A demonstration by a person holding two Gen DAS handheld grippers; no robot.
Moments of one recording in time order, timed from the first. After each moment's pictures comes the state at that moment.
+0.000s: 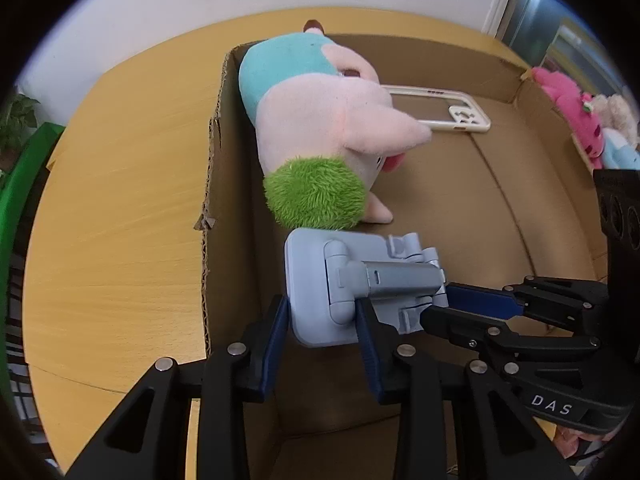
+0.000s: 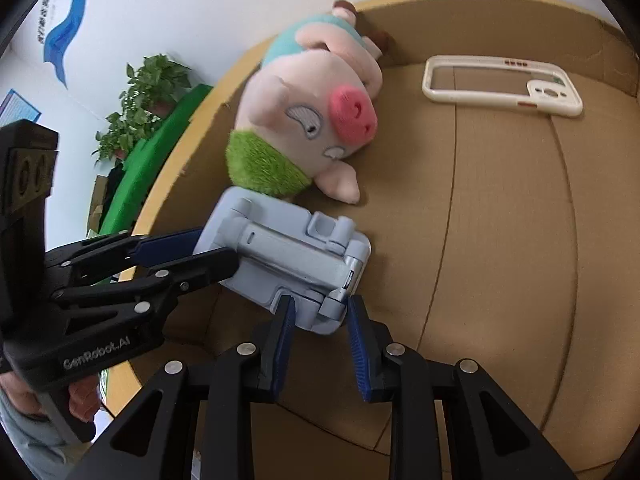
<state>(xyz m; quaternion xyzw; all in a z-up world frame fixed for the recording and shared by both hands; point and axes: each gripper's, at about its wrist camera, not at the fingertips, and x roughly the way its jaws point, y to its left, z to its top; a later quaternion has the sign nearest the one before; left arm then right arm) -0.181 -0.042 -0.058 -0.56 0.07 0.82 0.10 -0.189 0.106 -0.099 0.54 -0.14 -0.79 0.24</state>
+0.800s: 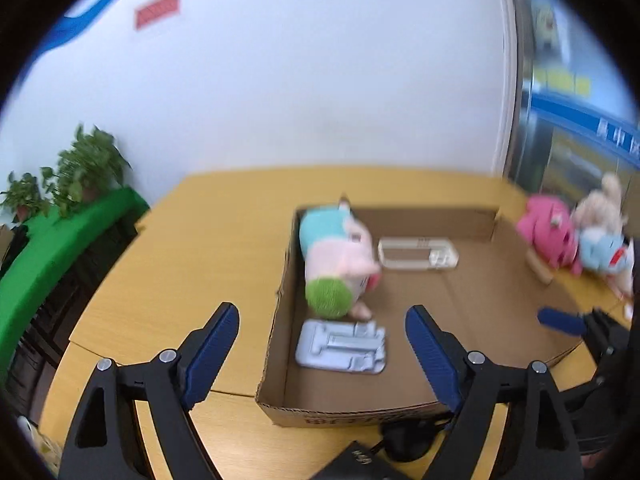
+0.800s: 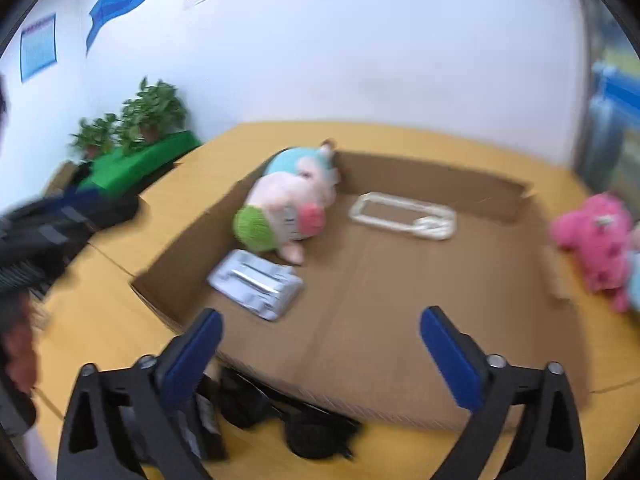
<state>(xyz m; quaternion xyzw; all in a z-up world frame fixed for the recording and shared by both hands) -0.025 -0.043 0.053 -0.28 0.01 0.96 0.02 -0.060 0.149 0.005 0.35 0.03 -0.93 0.14</state>
